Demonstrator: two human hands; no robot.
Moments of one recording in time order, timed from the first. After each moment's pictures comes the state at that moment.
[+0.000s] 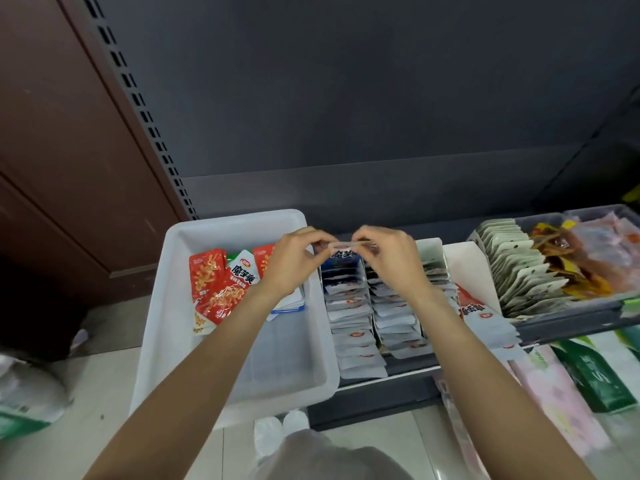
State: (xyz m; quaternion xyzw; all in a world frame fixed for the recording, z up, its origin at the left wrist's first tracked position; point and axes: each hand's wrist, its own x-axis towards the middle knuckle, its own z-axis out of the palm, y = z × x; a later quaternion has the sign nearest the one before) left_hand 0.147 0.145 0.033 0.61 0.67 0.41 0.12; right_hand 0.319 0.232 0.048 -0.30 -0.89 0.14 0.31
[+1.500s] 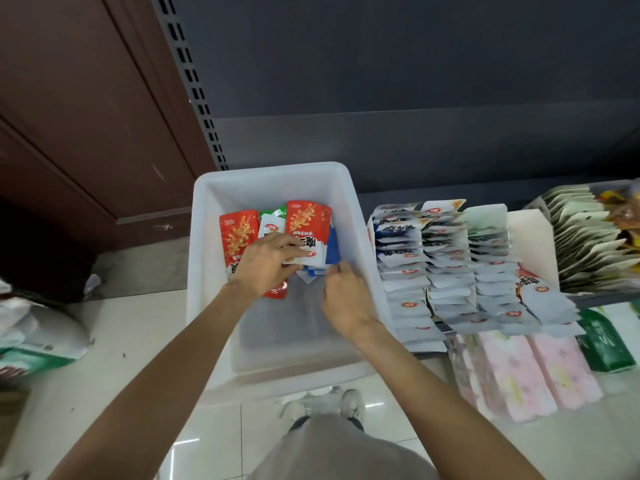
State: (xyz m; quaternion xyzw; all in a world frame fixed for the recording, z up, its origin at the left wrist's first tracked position) left_hand 0.039 0.070 -0.072 0.70 0.68 0.22 0.01; right_hand 0.215 0.105 -0.033 -0.44 -0.88 0.20 -0.02
